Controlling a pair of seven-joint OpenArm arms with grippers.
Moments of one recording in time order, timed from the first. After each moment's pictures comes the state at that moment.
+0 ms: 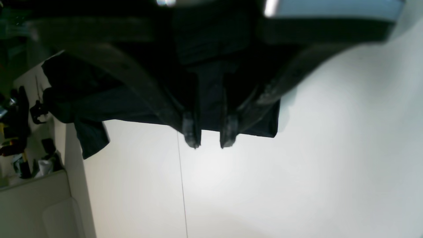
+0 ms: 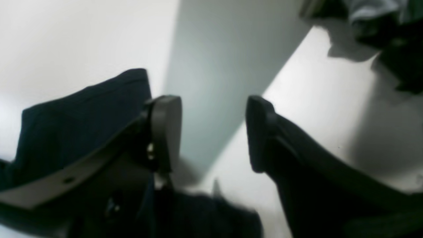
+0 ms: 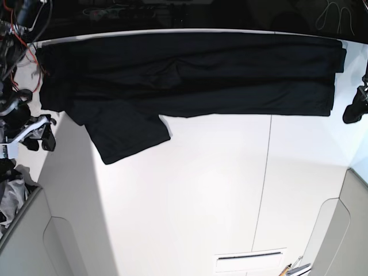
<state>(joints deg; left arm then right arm) 14.4 -35.4 -41.7 75.6 -77.9 -36.0 64.9 -1.5 18.8 25.8 86.6 29.7 30.7 -44.6</state>
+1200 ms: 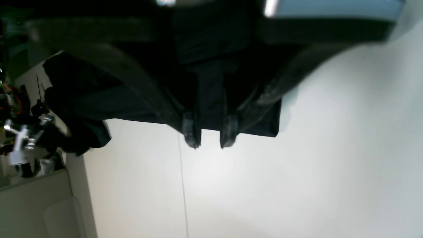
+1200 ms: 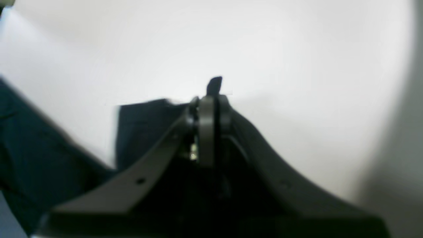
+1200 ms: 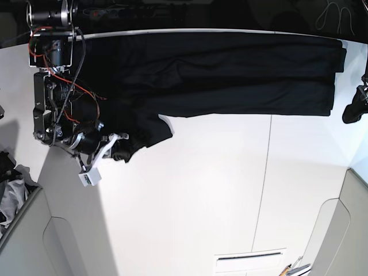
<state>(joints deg) 14.5 -35.2 -41.7 75.6 -77.8 -36.0 64.8 11.6 10.8 3.7 76.6 32.8 30.0 -54.1</state>
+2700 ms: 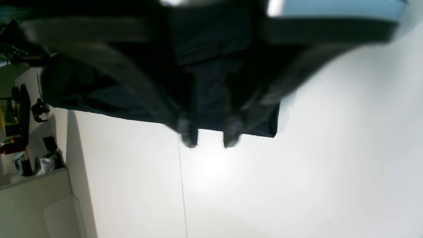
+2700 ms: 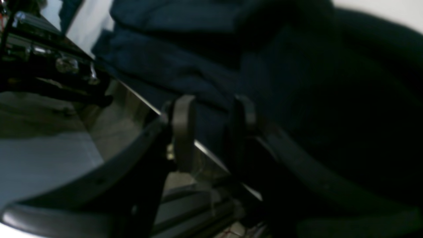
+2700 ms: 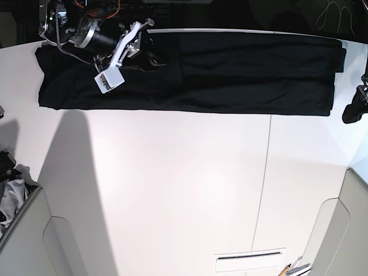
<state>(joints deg) 14.4 -35.2 -42.0 75.6 -77.8 -35.9 64.8 -29.4 4.7 3.8 117.3 45.5 30.9 -62.0</state>
